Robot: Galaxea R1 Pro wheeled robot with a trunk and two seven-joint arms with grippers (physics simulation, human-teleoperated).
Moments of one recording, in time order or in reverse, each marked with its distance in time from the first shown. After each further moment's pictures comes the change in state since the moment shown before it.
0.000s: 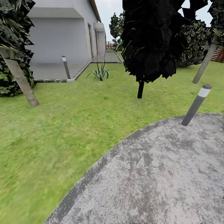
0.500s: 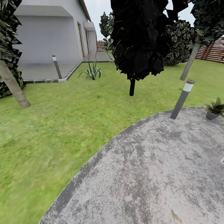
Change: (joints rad) left arm 0.000 0.000 0.000 0.000 0.000 0.000 0.000; right arm 0.000 0.010 0.000 0.000 0.000 0.000 0.001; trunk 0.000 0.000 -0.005
